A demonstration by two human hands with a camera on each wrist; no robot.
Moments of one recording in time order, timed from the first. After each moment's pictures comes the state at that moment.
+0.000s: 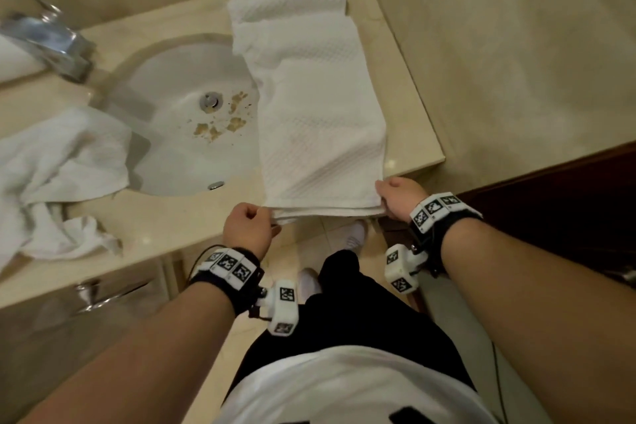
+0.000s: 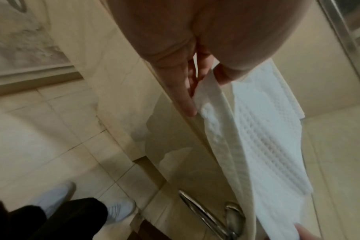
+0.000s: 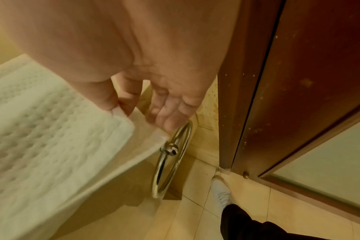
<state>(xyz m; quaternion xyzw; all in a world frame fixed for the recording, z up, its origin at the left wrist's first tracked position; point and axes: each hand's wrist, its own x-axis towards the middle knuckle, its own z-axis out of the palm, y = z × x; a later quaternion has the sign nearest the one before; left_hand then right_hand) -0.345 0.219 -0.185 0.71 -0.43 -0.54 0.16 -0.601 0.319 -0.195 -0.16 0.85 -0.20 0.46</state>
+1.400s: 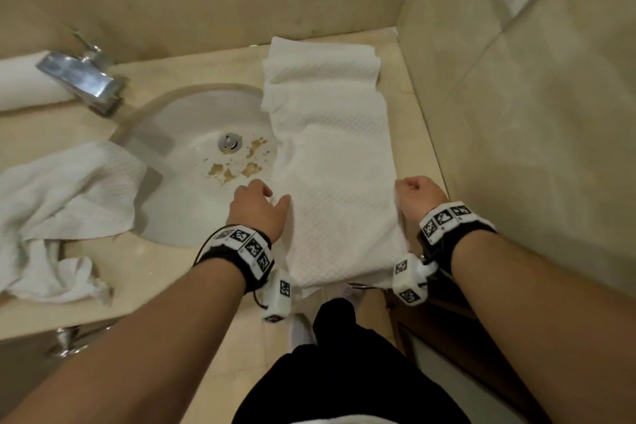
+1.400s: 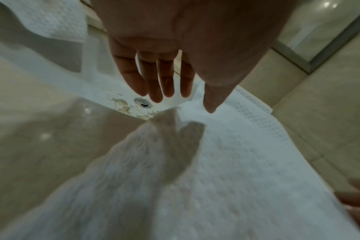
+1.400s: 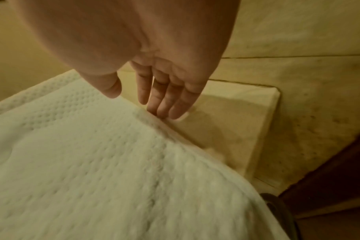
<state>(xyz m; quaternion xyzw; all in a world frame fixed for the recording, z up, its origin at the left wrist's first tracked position) -0.407 0.095 -0.180 0.66 -0.68 -0.33 0.00 -0.669 0.206 -0.161 -0.18 0.90 -0.20 0.35</state>
